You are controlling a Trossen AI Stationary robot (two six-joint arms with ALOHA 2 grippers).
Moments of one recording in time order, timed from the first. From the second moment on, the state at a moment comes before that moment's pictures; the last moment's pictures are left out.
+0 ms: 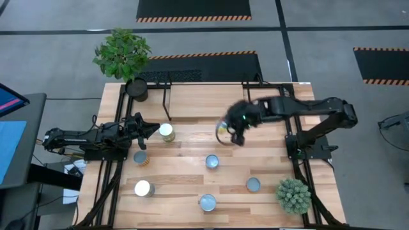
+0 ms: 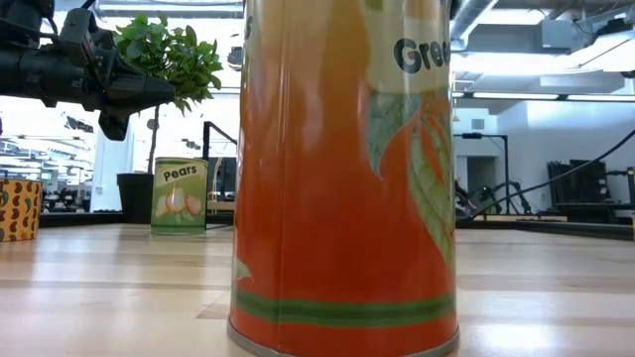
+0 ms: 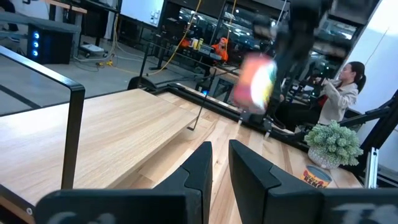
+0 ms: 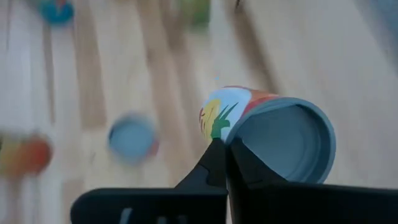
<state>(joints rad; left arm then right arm) -0.01 0.07 0.01 0.08 -0.32 -0.34 -0.04 1.44 1.41 -0.85 0.12 0.18</state>
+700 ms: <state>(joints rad) -0.01 0.07 0.01 0.08 -0.32 -0.34 -0.44 2.08 2.08 -0.99 0.00 -0.30</state>
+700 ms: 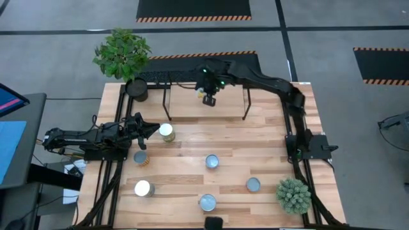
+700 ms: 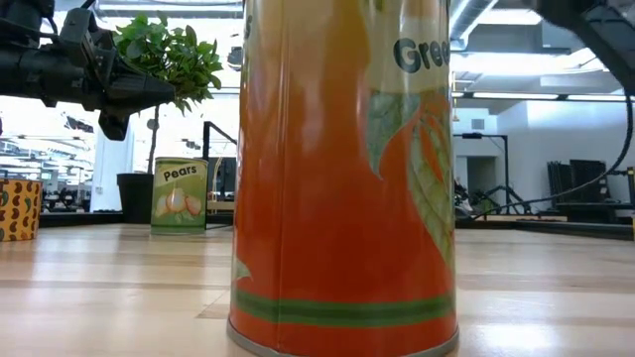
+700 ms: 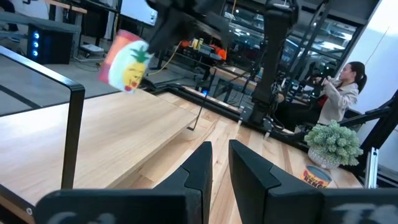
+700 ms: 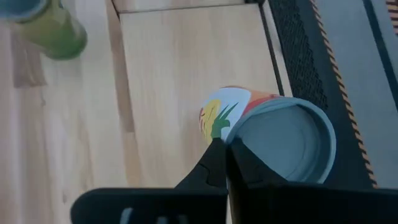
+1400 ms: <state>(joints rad) -0.01 0.07 0.01 0.08 -0.32 -0.34 -0.45 2.30 2.30 -1.13 0.02 -0.50</state>
